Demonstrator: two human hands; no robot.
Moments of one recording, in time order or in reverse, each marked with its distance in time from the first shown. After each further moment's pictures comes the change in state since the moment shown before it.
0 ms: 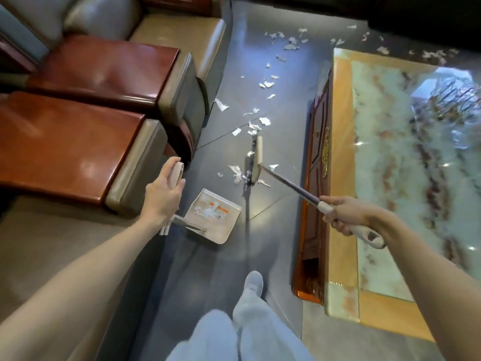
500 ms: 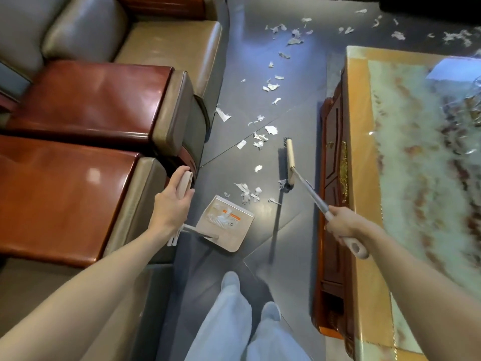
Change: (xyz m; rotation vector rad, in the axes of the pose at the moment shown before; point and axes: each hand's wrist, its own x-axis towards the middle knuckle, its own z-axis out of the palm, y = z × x) left_hand 0.161 0.027 0.024 0.019 -0.082 -0.011; right_hand 0.134 -0.090 -0.035 -0.134 0.151 0.067
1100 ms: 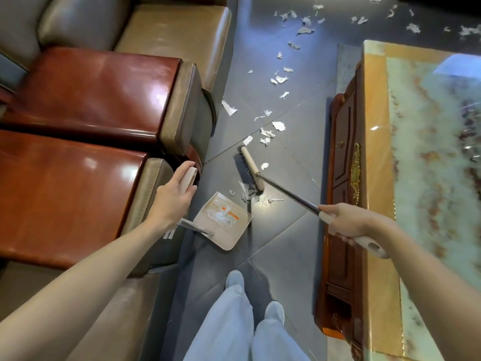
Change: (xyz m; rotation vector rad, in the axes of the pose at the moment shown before) left_hand 0.055 -0.015 -0.029 0.040 -0.133 -0.010; right_hand -0.007 -0.078 -0.008 -0.190 -0.184 -0.070
